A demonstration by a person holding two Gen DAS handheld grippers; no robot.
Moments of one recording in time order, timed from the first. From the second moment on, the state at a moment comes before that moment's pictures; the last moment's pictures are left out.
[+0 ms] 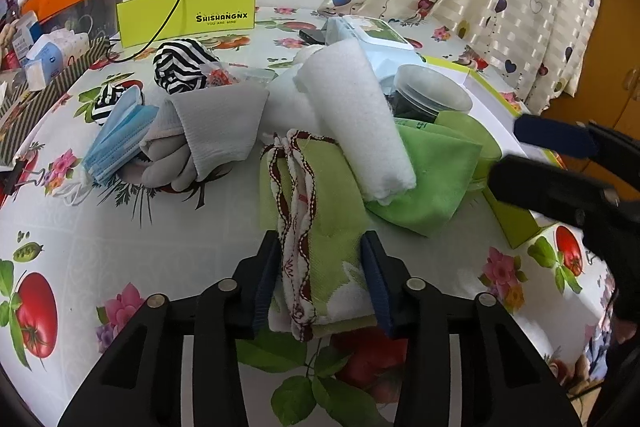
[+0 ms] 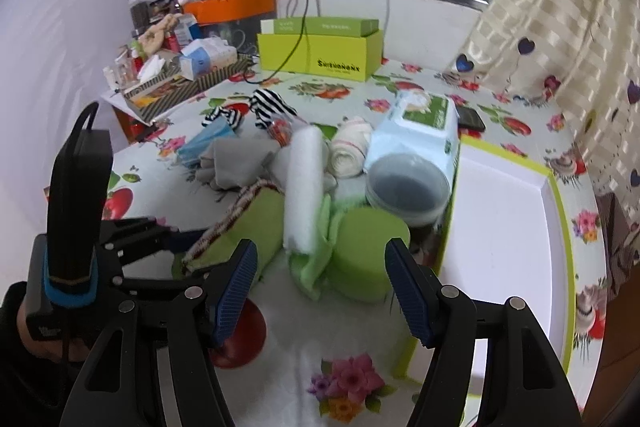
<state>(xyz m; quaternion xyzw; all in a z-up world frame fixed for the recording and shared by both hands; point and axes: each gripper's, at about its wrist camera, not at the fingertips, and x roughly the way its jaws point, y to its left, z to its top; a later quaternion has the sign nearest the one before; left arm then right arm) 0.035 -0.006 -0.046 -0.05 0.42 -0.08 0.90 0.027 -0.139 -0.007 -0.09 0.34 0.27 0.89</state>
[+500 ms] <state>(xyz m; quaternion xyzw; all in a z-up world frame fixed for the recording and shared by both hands) 0.025 0.019 -0.039 -0.07 0.41 -0.07 0.91 0.087 -0.088 -0.012 -0.15 0.37 0.28 0.87</state>
